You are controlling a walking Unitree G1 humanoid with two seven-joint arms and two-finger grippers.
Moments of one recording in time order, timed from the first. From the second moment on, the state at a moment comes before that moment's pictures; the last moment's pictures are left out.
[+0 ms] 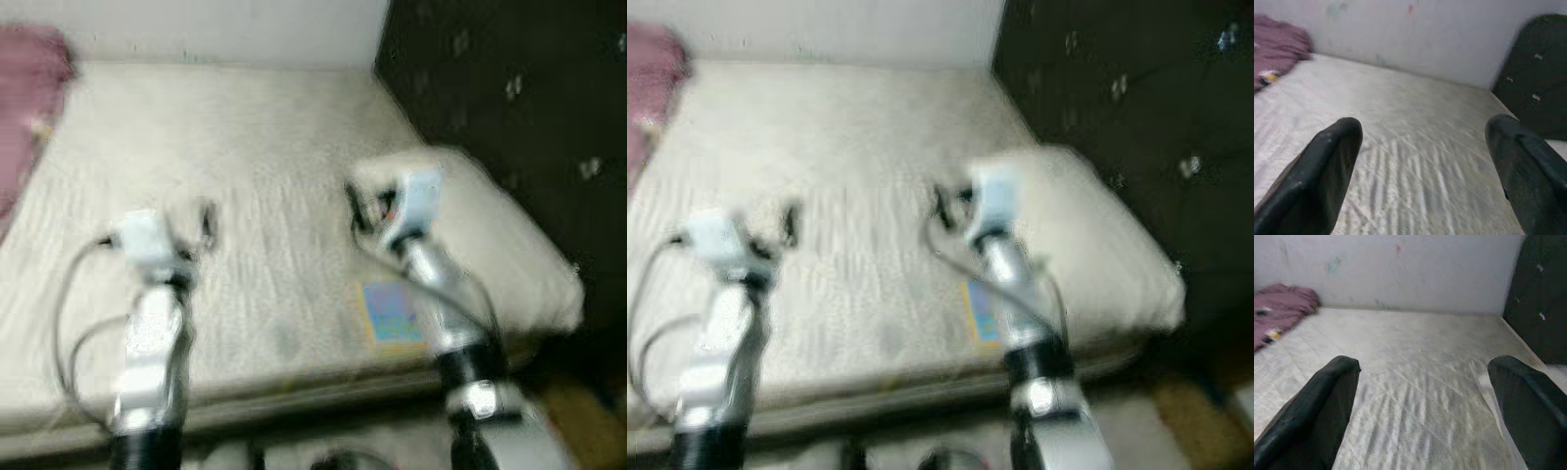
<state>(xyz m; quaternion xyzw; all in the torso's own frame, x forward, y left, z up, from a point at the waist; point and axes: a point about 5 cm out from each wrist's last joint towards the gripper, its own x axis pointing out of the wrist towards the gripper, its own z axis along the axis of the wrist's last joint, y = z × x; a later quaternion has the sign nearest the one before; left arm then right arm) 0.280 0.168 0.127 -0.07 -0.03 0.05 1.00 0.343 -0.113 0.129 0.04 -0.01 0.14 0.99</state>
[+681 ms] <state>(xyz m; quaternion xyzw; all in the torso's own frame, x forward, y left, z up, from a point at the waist) 0.284 0.176 0.133 -0.07 -0.04 0.06 1.00 0.343 -0.095 0.132 0.04 -0.02 0.17 0.98</state>
